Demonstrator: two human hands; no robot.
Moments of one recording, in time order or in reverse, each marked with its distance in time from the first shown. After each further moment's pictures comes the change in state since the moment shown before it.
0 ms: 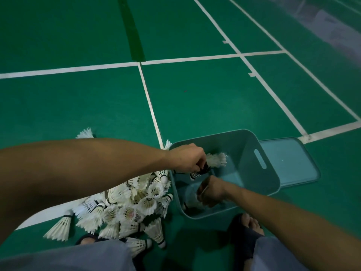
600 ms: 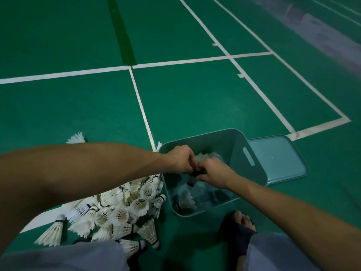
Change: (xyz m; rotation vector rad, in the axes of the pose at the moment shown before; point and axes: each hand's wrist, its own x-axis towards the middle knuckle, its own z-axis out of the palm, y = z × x) left_hand 0.012 0.007 0.019 -0.333 0.055 -0.298; right_hand -0.029 -0.008 -0.047 -0.491 0.442 -0.382
